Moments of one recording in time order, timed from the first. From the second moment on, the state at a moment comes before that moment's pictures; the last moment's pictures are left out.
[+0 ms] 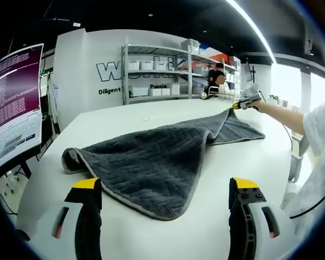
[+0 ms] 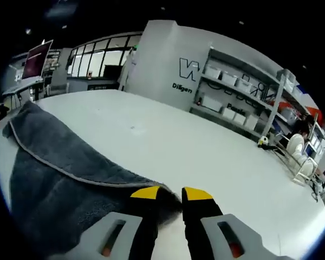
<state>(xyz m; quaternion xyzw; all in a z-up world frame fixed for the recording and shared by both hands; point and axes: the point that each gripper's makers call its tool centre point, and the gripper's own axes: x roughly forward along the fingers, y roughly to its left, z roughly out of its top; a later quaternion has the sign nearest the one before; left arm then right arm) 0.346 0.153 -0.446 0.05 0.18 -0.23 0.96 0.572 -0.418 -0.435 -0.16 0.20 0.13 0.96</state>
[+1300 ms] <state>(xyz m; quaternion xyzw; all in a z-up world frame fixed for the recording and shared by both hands) 0.347 0.150 -0.449 0.05 0.18 -0.24 0.95 0.404 -0.304 -0.371 -0.13 0.15 0.25 0.95</state>
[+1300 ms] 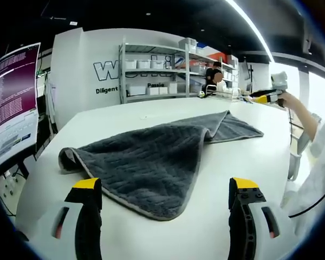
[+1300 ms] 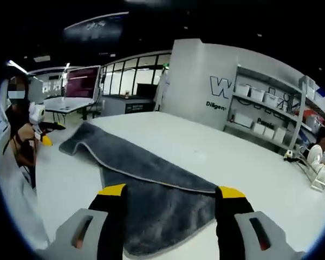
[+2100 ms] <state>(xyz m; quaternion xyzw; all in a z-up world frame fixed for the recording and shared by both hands) 0.340 0.153 -0.456 0.06 0.20 -0.24 0.95 0.343 -0.285 -0.402 -0.06 0.17 0.24 0.95</state>
